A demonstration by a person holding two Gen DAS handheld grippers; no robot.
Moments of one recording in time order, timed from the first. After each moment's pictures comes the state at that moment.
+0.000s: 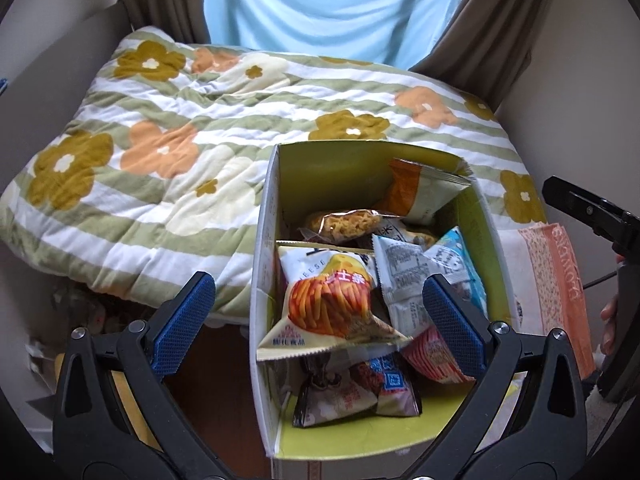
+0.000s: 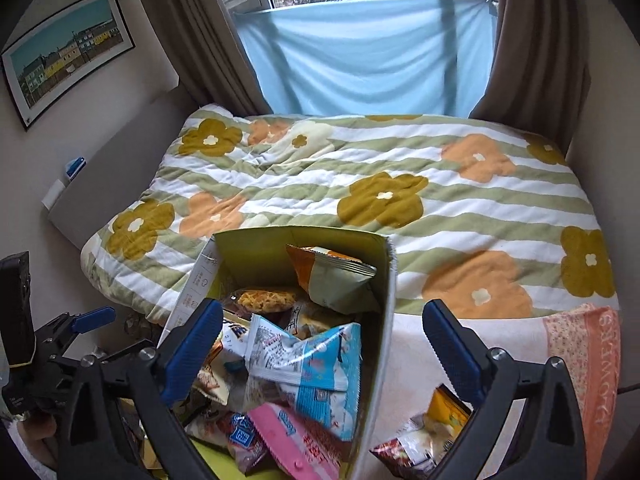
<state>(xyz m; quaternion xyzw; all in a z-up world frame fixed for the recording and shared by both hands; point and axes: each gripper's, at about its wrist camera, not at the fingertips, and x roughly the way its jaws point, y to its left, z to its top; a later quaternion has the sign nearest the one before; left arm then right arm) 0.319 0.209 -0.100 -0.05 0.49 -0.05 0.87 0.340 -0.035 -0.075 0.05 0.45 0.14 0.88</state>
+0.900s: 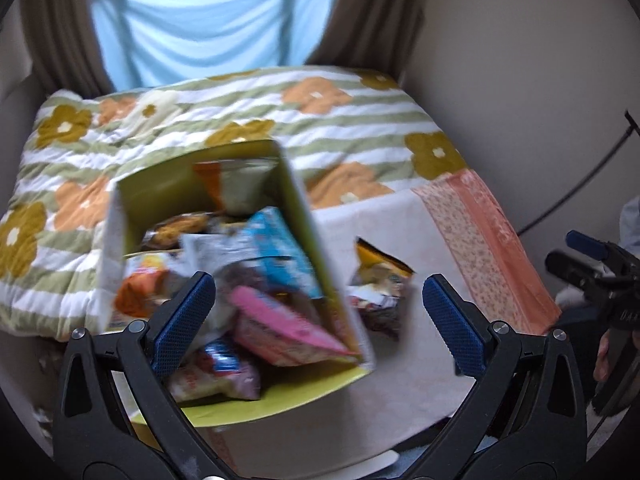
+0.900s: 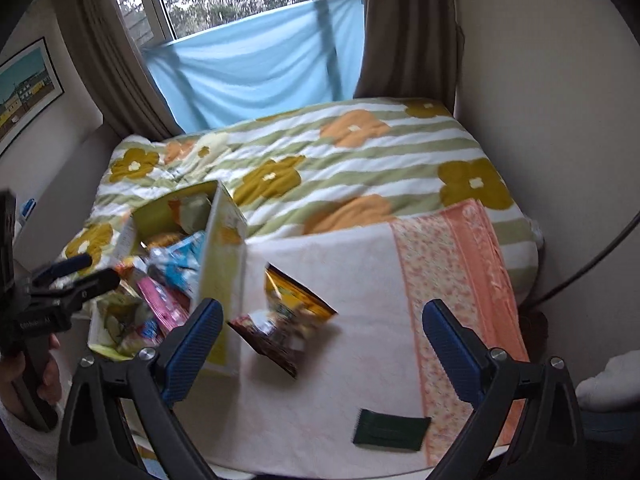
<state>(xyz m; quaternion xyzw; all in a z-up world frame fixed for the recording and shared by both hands) 0.265 0.016 -0.071 0.03 0.48 -0.19 0.86 0.183 -0.203 -0.072 0.09 0.46 -0.01 0.88</state>
